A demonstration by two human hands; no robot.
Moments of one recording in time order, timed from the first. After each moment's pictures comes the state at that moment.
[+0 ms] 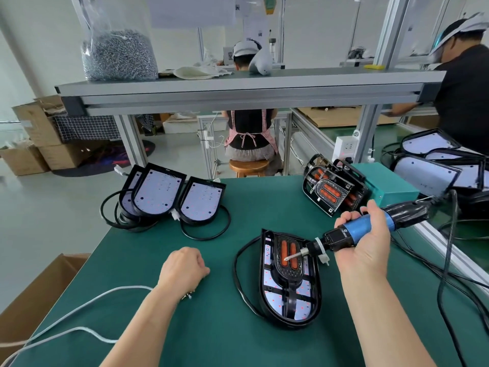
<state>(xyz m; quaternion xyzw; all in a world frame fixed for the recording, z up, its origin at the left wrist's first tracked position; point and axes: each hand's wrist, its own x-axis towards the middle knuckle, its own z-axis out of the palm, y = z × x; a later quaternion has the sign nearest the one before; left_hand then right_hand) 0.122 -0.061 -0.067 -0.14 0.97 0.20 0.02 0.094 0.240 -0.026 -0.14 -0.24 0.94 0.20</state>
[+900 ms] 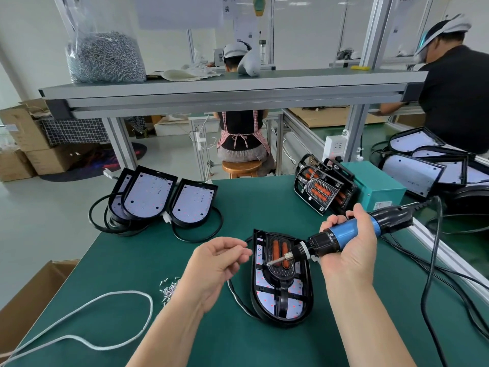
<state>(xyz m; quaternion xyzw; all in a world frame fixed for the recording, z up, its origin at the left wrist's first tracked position) 0.149 0.013 -0.034 -0.10 0.61 0.79 0.04 0.115 0.227 -0.017 -0.15 -0.20 0.95 0.18</state>
